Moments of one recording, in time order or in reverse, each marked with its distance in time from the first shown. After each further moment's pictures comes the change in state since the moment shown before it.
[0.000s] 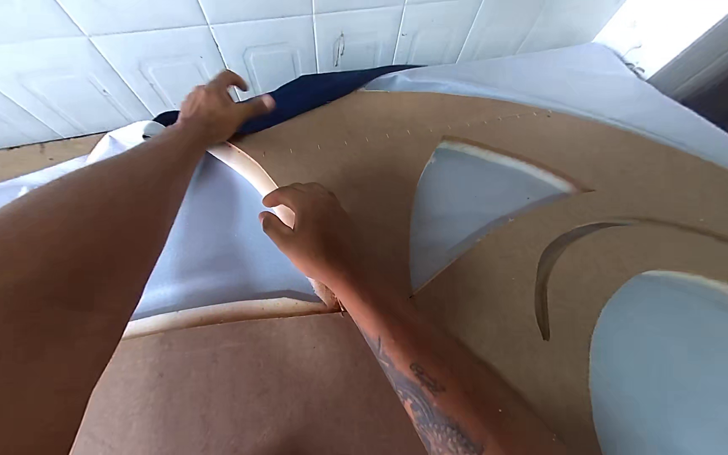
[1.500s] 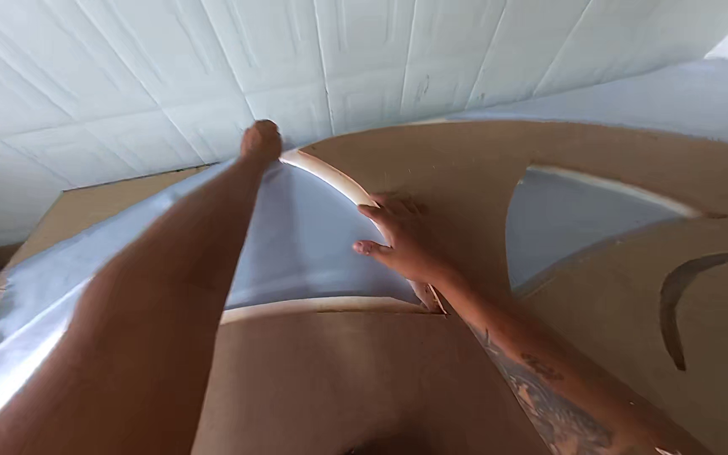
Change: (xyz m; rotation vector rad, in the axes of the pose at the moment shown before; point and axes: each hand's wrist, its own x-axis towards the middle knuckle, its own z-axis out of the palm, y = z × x) left_hand -0.025 -0.117 -0.065 0.182 0.000 -0.190; right_hand 0.005 0.003 0.019 -0.336 -0.183 -0.088
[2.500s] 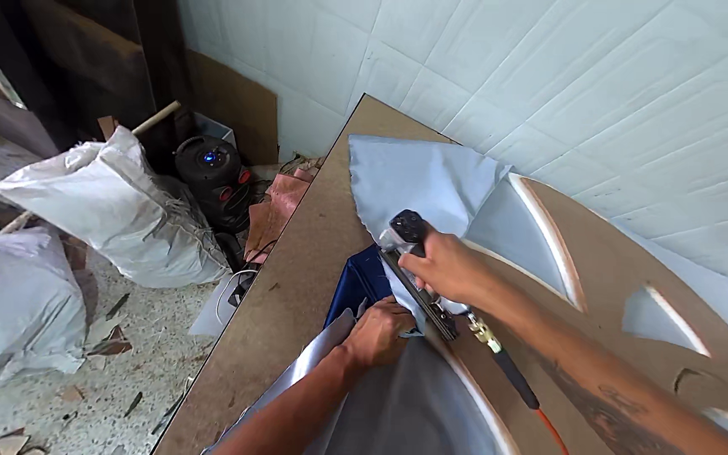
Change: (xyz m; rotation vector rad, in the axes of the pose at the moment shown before) left_hand -0.681 -0.225 -0.068 -0.770 0.205 0.339; right_hand -0.060 -0.645 -0.001 0.075 -0.664 0.108
